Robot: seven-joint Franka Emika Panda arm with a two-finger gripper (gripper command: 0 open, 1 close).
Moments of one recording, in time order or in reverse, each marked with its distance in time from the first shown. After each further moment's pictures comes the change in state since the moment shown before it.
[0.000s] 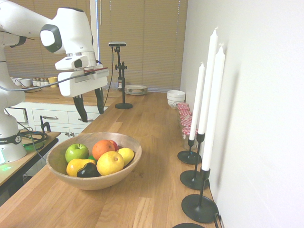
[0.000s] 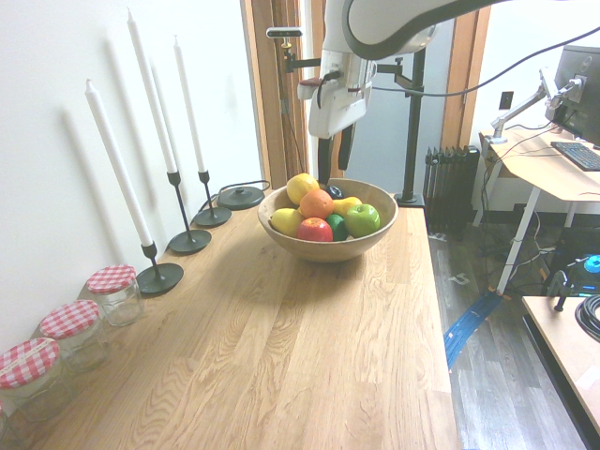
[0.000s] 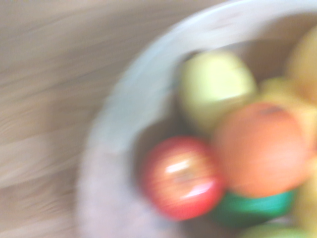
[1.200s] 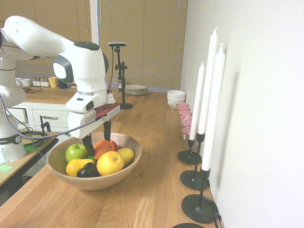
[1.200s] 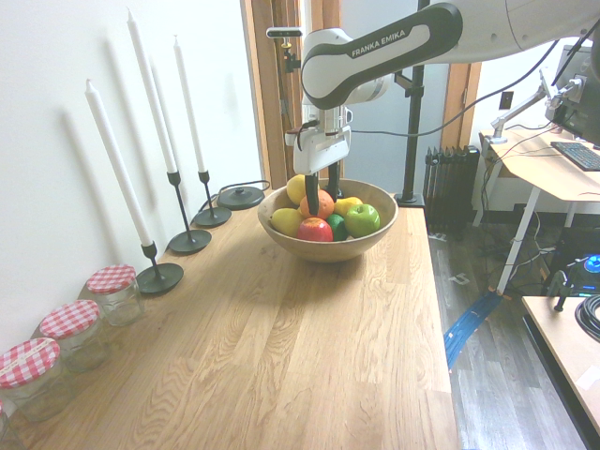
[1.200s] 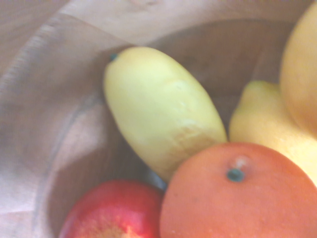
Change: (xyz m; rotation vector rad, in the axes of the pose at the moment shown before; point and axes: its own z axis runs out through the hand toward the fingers) arm 0.051 -0.019 0.107 -0.057 -0.134 -0.005
